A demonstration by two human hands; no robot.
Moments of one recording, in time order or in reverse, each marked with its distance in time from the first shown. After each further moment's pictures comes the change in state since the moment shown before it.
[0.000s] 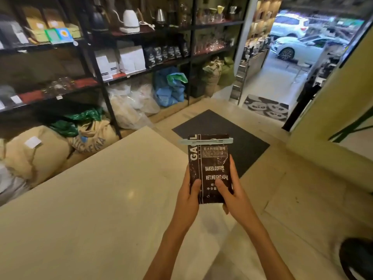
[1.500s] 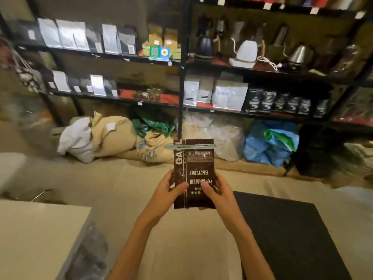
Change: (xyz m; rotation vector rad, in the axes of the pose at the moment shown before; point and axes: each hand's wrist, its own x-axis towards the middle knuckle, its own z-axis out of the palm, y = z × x) left_hand 0.657 -0.019 0.004 -0.048 0.764 -0.032; right_hand 0.777 0.059 -0.054 0.185 -0.856 0.084
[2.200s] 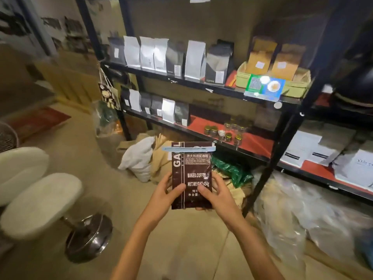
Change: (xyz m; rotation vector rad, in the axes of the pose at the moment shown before) left_hand 0.426 0.083 -0.356 0.029 0.512 0.008; right_hand 0.584 -0.029 0.288 0.016 -0.501 0.077
